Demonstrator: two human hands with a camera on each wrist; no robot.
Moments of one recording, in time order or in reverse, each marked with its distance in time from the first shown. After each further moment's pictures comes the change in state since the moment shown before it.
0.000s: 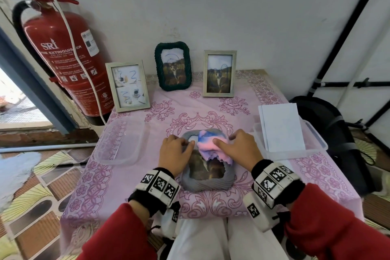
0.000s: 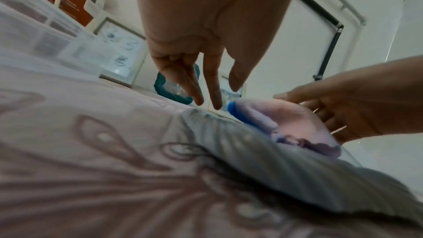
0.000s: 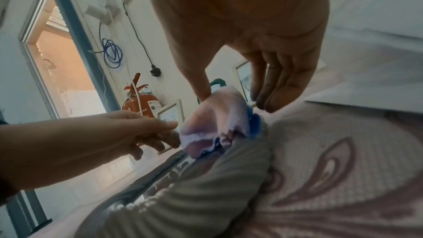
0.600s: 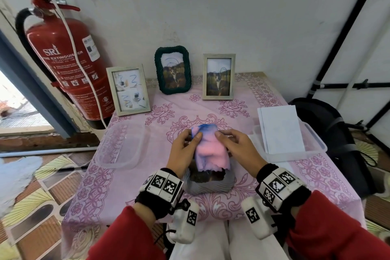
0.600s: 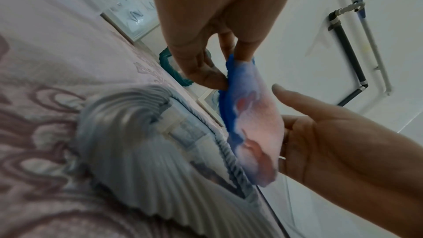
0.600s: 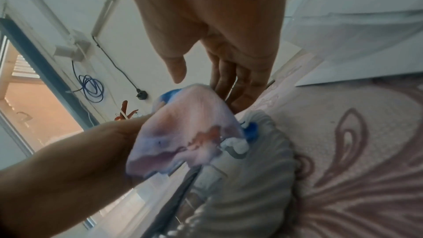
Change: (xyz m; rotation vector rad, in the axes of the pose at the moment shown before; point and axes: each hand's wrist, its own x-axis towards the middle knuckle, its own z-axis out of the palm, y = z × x) left_hand -0.005 0.030 0.000 -0.926 -0.027 -0.021; right_hand -0.006 -0.005 -0.004 0.640 -0.141 -0.057
